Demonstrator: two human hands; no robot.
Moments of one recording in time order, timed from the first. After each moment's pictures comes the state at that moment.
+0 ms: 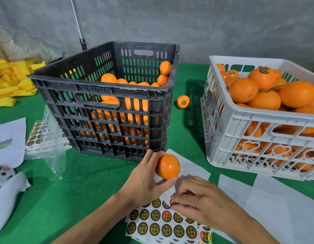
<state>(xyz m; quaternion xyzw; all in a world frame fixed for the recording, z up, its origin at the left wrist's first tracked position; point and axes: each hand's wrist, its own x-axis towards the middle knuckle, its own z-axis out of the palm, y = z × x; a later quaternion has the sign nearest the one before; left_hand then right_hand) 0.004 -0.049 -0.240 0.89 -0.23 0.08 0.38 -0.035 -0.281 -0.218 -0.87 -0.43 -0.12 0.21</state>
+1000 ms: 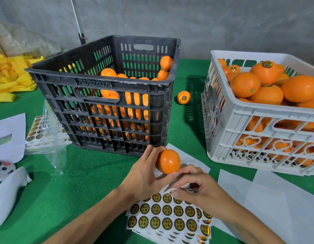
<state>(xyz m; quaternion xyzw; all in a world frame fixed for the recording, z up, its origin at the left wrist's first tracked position) 0.006 -0.049 -0.243 0.89 -0.23 0.10 0.38 -0.033 -0.270 -0.218 -0.82 -0.18 0.11 0.53</state>
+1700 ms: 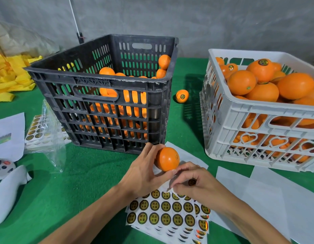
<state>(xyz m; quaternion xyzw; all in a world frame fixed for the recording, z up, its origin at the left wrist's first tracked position) 0.008 -0.048 -0.247 0.89 -0.23 0.11 0.37 -0.035 -0.264 -0.201 -0.83 -0.13 0.16 0.52</state>
